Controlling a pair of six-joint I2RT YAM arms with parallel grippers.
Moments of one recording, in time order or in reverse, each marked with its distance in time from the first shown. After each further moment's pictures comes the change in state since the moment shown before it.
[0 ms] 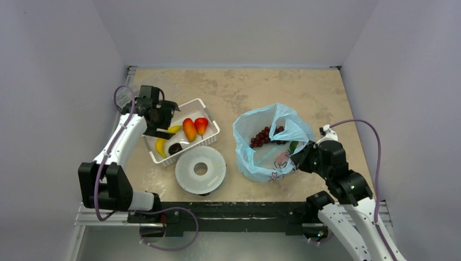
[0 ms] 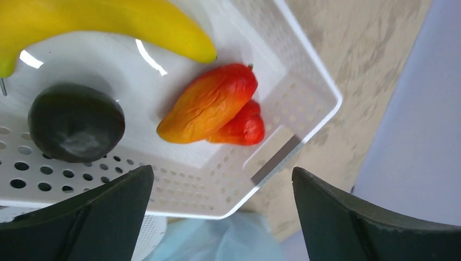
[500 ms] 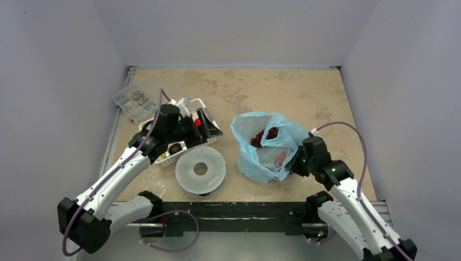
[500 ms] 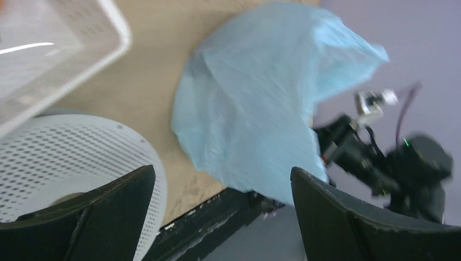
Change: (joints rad) left arm -0.372 -0.360 -0.272 0.361 0.344 0.584; right arm 0.000 0.151 -0.086 0.031 -0.007 0.111
